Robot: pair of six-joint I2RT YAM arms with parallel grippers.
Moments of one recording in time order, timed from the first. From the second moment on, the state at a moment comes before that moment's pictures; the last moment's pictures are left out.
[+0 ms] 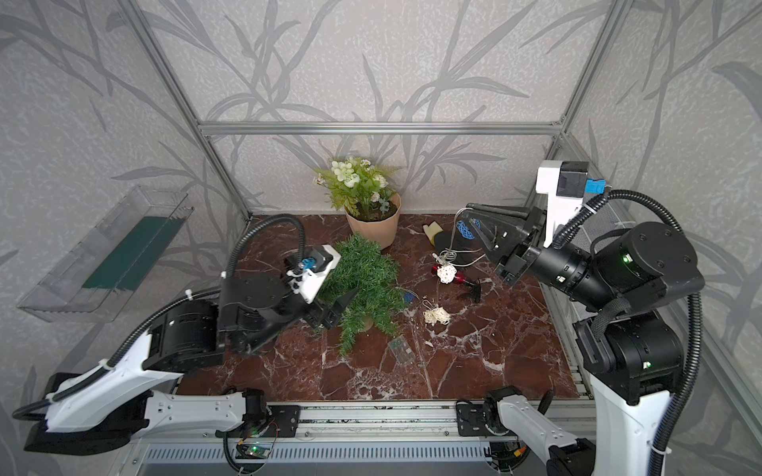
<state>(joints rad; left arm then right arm) -1.22 1.11 1.52 -0.82 -0.55 0.04 0.20 1.02 1.89 -0.64 -0.78 0.42</state>
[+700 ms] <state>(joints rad) -1.17 1.32 1.31 -0.36 -0.17 0.06 0.46 1.20 1.99 -0.58 -0.67 0.36</state>
